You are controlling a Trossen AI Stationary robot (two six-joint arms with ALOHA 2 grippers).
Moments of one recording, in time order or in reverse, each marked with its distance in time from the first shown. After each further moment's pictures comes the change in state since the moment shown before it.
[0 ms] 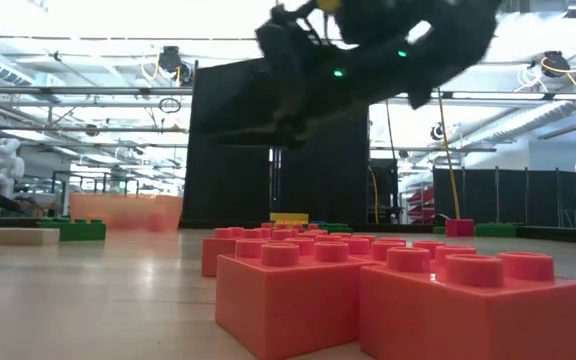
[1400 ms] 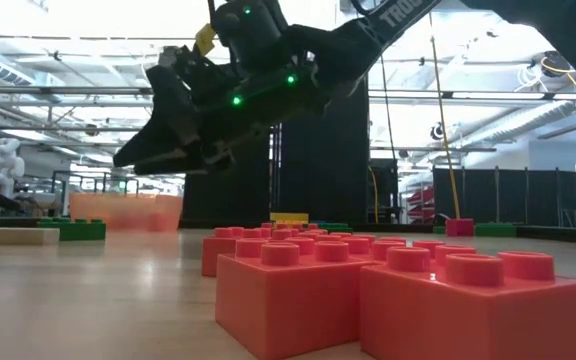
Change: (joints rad) left arm -0.055 -0.261 0.000 -0.373 -0.387 -0.157; right arm -0.128 0.289 0.484 -0.276 -0.178 0.027
